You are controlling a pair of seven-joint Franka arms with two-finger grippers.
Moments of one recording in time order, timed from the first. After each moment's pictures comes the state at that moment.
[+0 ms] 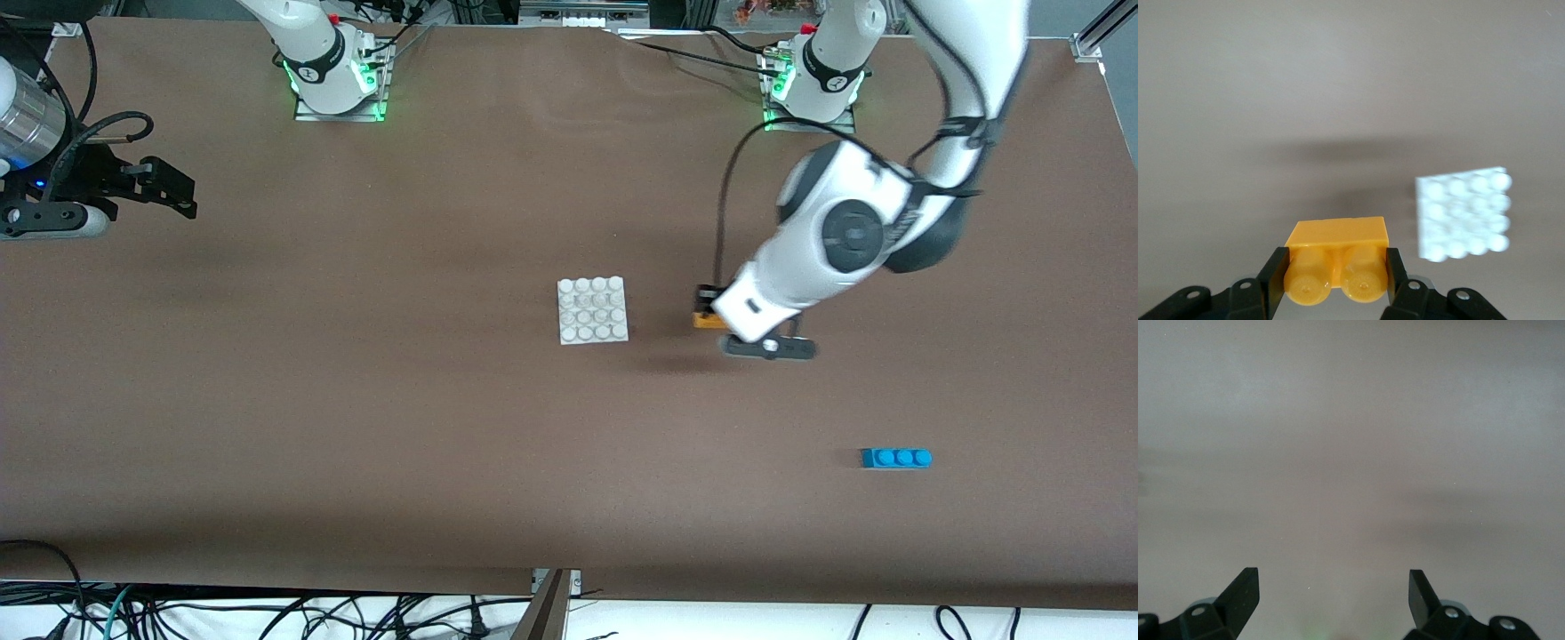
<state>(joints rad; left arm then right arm) -0.08 0.46 -0.44 -1.65 0.02 2.00 -0.49 0.01 0.02 0.08 -1.59 -0.03 1.55 0.02</state>
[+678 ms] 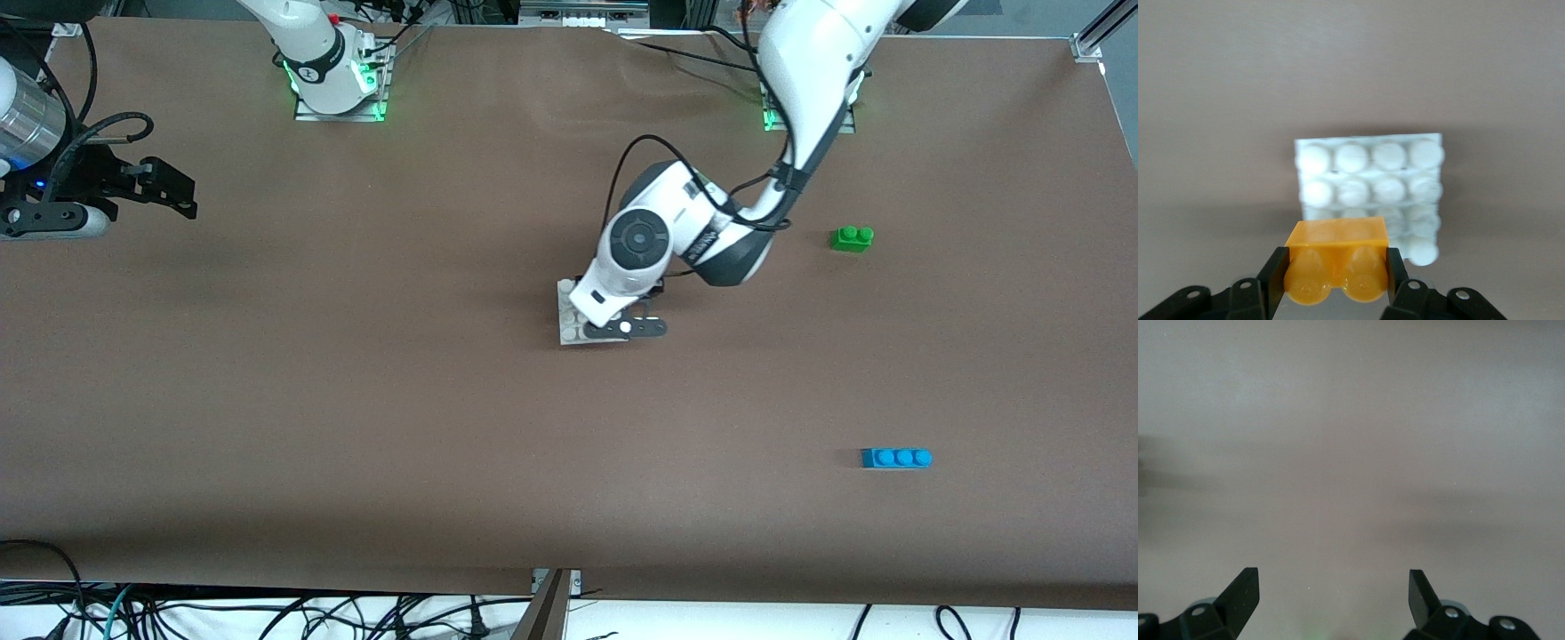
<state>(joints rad) -0.47 0.71 -0.28 -1.47 0.03 2.05 -0.76 0.01 0.02 0.08 -1.59 -0.03 1.55 0.02</state>
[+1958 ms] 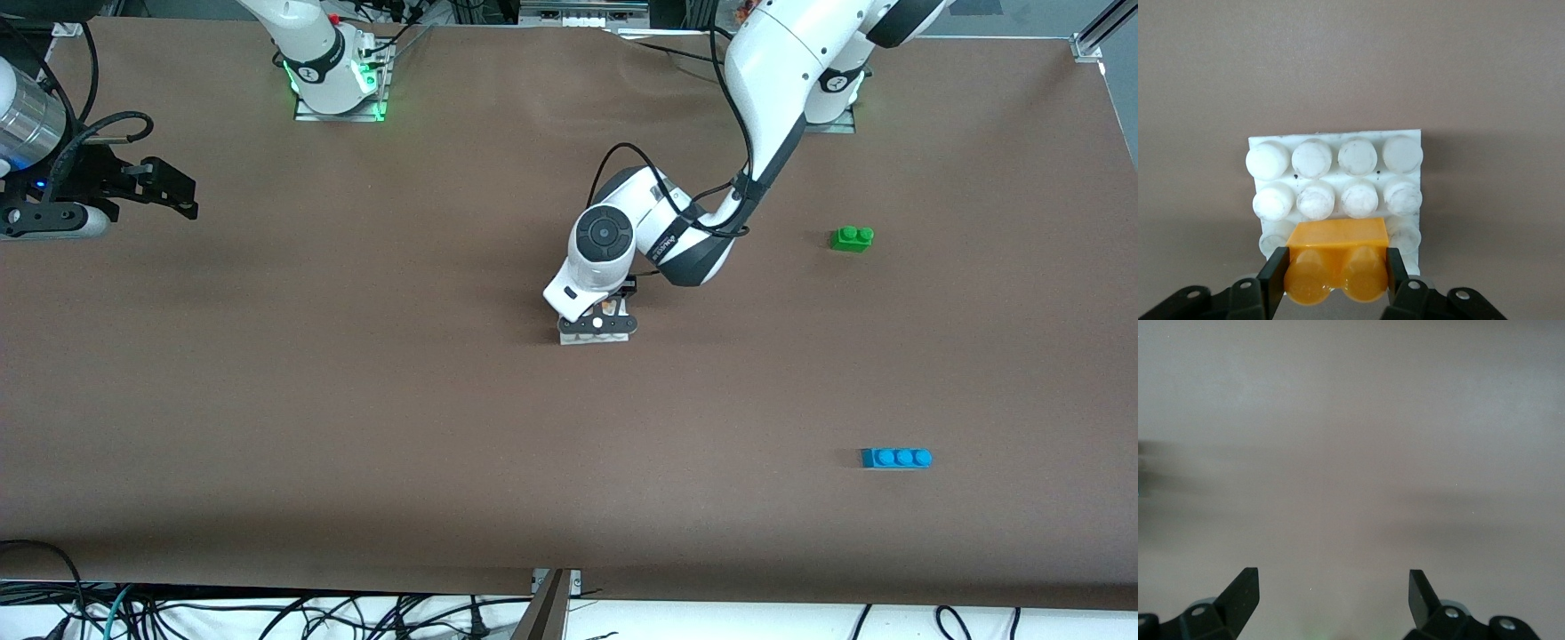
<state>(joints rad) -0.52 0.77 -0.26 -1.46 0.06 2.12 -0.80 0.01 0.02 0.08 -1.59 -0.03 1.55 0.02</state>
